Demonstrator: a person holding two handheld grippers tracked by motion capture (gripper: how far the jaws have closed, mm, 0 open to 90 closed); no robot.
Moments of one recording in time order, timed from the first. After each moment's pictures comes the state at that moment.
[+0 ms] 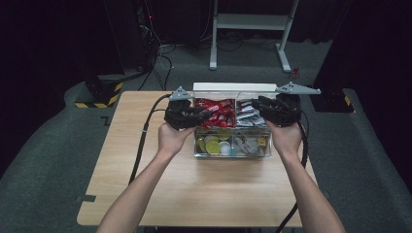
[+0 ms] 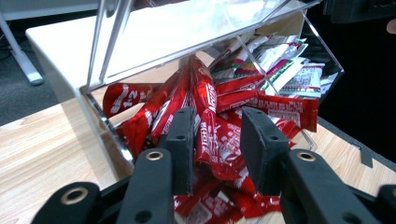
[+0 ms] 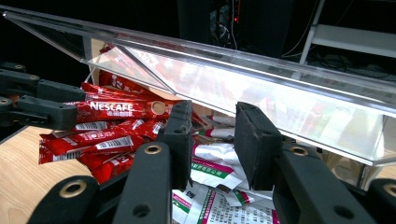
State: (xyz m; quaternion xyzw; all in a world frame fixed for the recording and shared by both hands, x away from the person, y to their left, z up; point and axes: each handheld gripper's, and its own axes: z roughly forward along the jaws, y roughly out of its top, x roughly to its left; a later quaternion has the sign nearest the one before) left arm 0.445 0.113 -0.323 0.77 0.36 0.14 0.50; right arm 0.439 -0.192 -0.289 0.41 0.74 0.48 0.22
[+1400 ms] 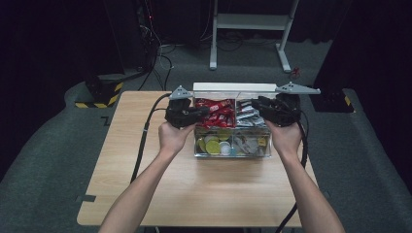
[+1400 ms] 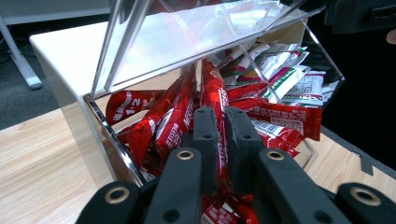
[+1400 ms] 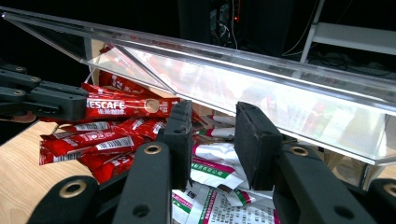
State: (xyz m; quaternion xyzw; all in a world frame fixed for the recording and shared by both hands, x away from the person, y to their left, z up) left arm 0.448 0.114 -0.324 0.77 0.37 0.14 0.51; right arm 0.440 -0.192 -0.289 0.42 0.74 0.48 0.22
